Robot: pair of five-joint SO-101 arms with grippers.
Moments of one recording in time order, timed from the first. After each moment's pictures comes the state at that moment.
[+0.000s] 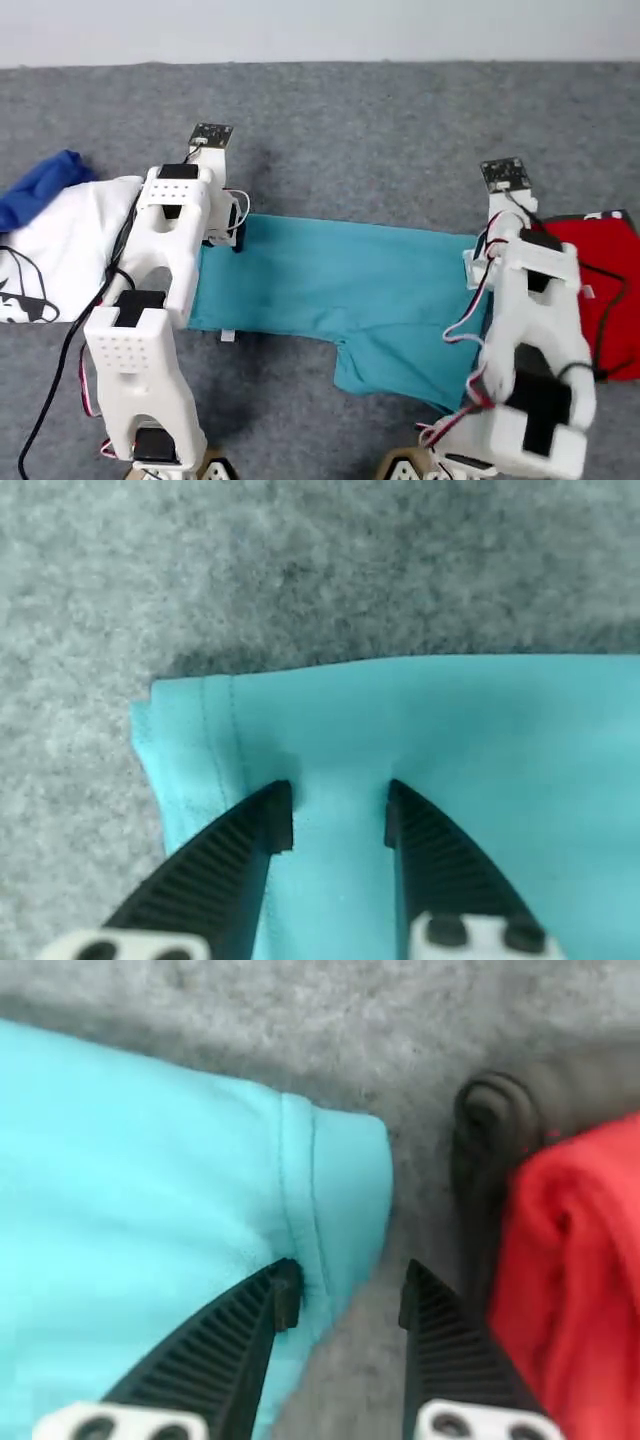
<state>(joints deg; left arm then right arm) -2.2 32.7 -4.4 69.8 3.2 14.7 -5.2 33.9 49.9 22.5</state>
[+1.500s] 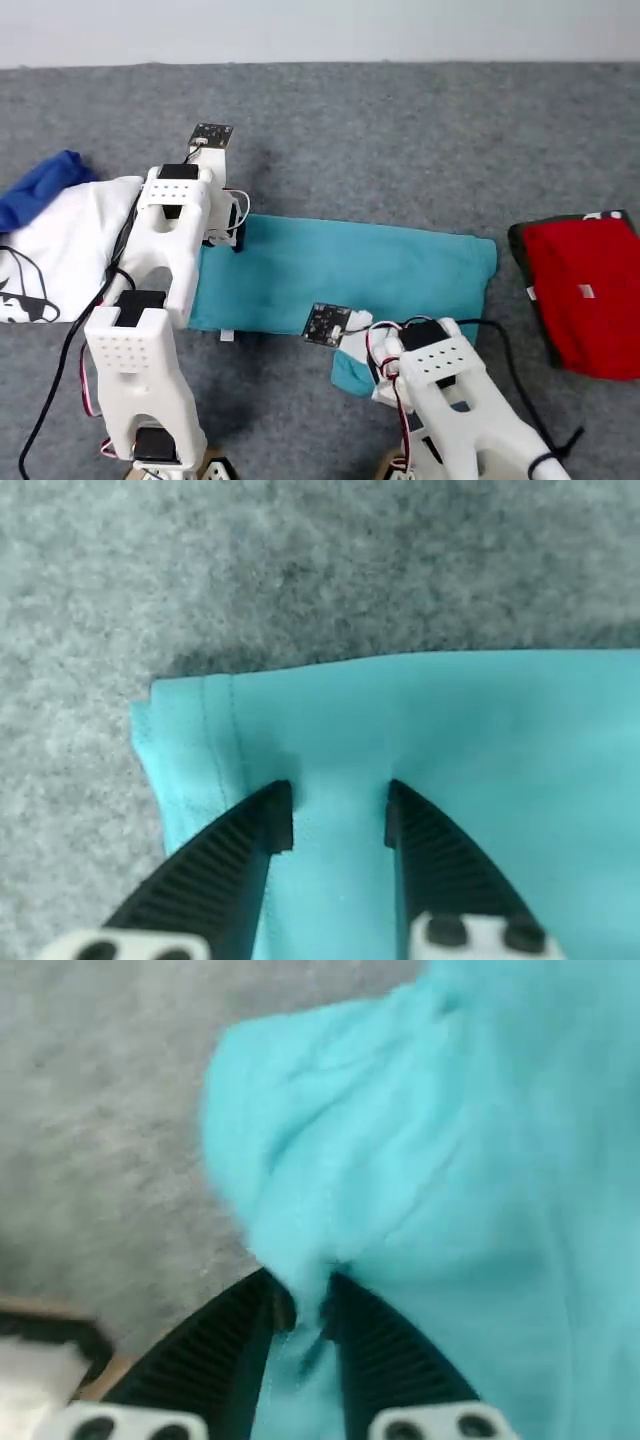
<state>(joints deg) -2.2 32.7 -4.4 69.8 3.2 -22.1 -36.3 72.2 60.6 48.6</state>
